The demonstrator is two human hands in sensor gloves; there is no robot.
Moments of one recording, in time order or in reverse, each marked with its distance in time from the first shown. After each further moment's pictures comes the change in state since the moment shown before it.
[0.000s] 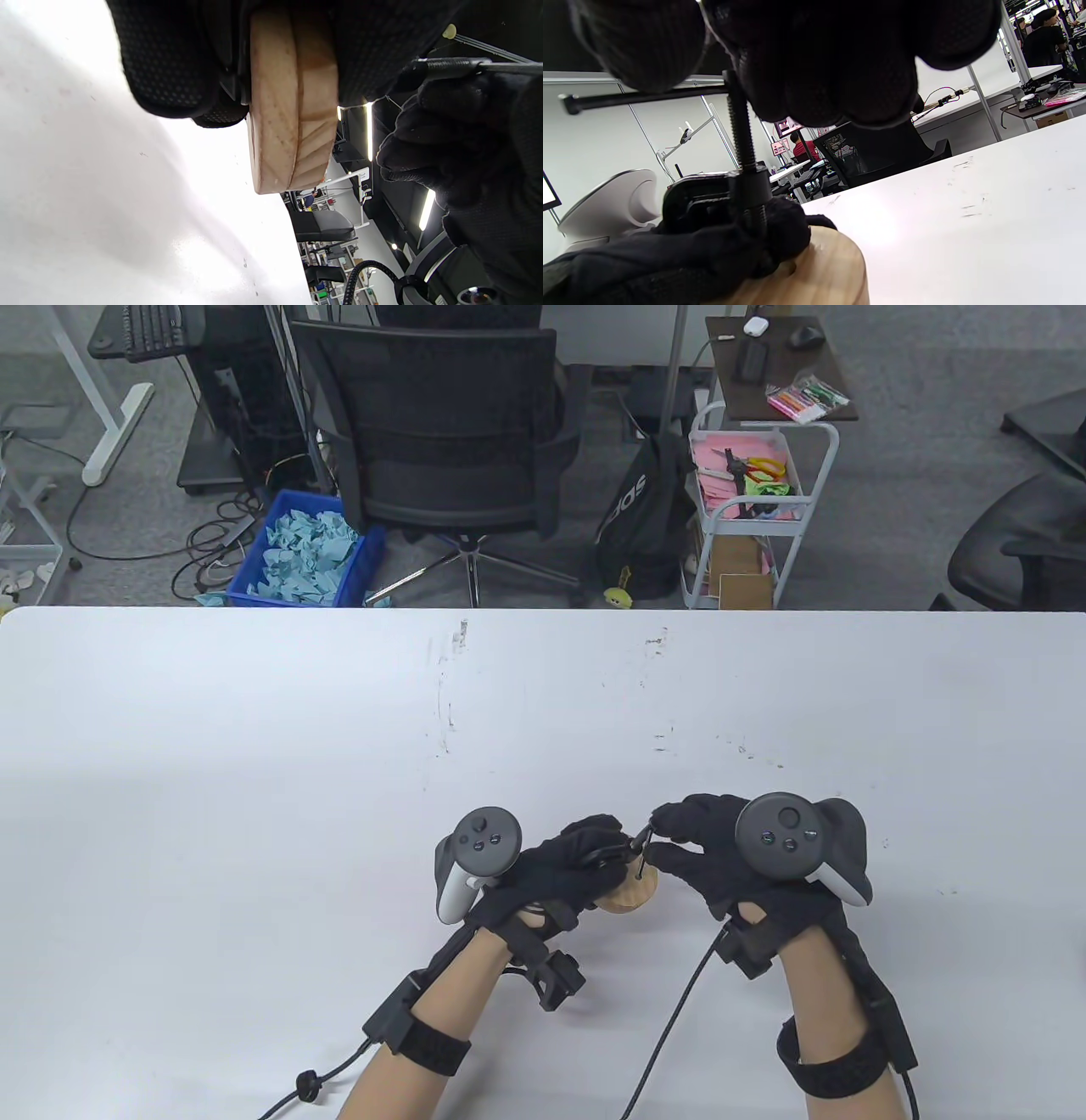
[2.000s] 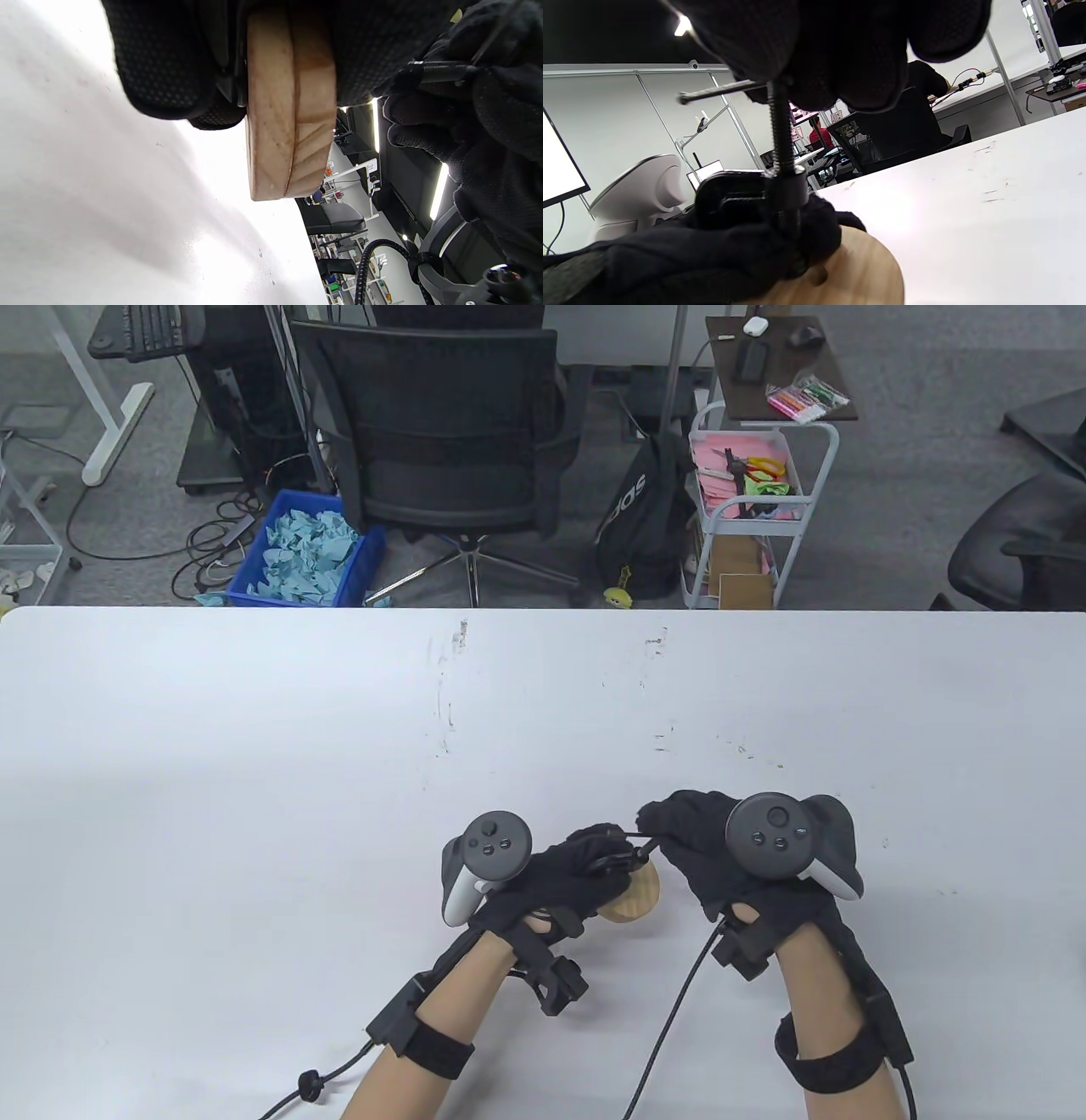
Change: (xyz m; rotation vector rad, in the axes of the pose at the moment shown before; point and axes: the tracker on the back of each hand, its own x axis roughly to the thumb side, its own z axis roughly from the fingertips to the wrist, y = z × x) left_hand -0.003 -0.008 0.000 -0.024 0.016 -0.029; right_hand 0.005 0.007 -0.003 0.060 -0.060 -0.005
